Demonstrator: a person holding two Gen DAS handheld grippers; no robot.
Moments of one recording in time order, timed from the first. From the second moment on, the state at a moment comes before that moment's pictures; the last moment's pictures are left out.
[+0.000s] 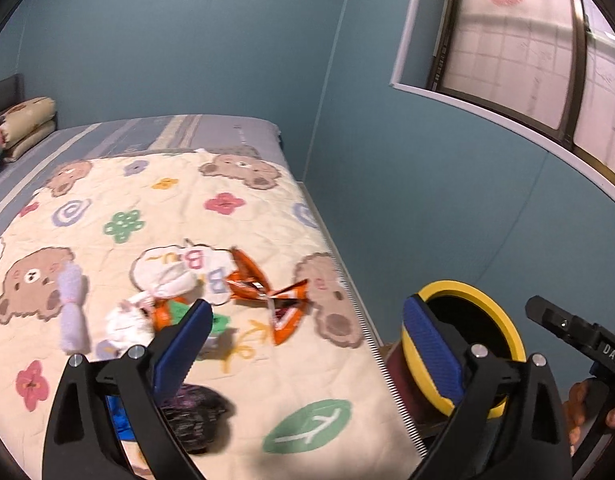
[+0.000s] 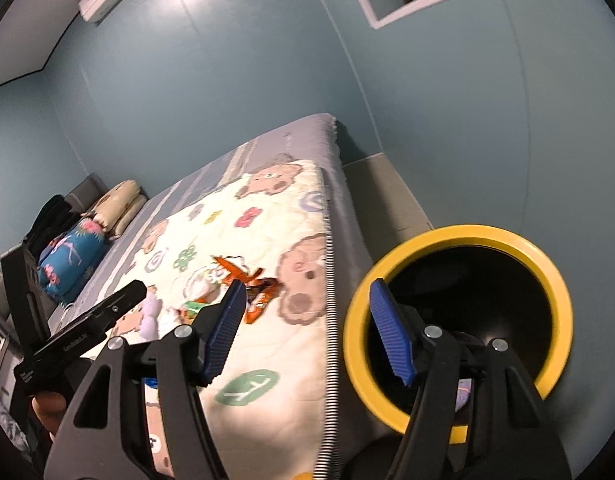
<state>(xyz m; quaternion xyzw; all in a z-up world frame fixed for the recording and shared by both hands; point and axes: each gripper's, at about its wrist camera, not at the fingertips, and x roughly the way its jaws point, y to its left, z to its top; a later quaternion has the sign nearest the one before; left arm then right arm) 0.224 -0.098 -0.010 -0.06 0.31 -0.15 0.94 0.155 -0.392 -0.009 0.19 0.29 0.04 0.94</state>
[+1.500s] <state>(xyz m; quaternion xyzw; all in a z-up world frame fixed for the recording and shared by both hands) 0.206 0.103 -0.113 -0.08 0.38 0.03 0.92 0.223 -0.177 -0.082 0.10 0.41 0.20 0.88</state>
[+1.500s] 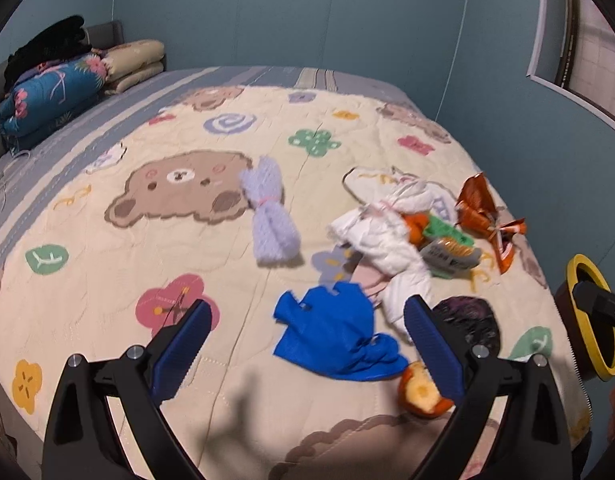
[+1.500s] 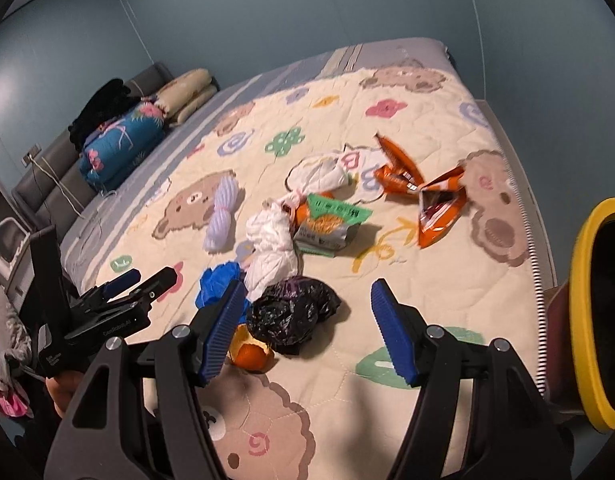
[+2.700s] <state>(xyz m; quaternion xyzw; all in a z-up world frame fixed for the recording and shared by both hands) 0.247 0.107 -0.181 -0.13 0.45 -0.03 0.88 0.266 -0.106 -0.173 0.06 0.50 0.23 0.83</state>
